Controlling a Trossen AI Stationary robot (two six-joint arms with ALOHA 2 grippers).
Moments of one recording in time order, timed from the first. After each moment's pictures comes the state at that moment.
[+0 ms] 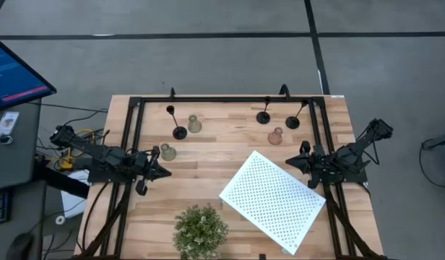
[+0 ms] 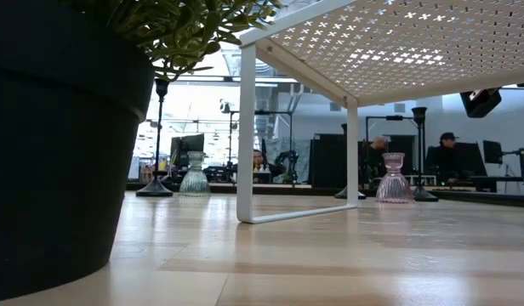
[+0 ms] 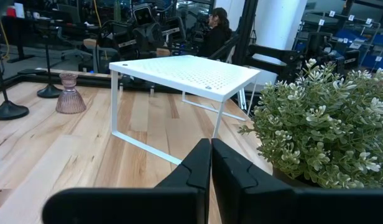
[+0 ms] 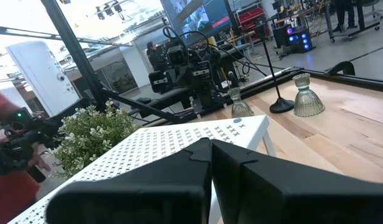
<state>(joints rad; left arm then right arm) -0.44 0.14 0.01 0.11 -0.23 -0.11 0.63 0.03 0.01 0.07 0.68 0.36</state>
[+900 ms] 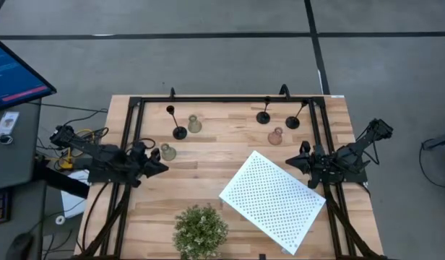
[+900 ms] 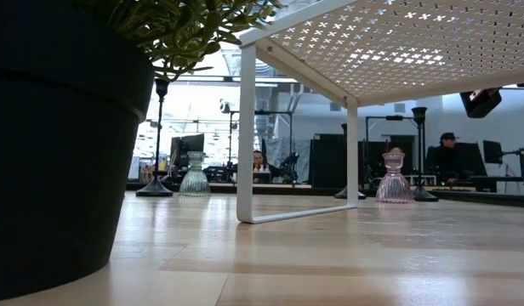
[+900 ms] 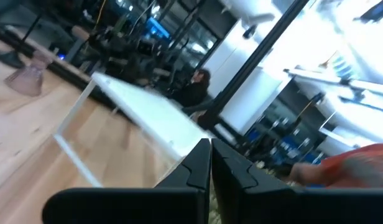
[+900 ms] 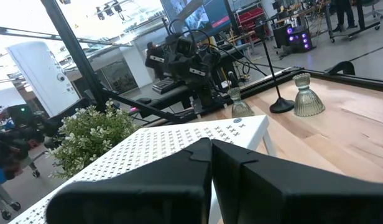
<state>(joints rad) -0.44 0.14 0.01 0.35 -0.26 -0.59 0.63 0.03 0.01 0.07 0.68 0.38</state>
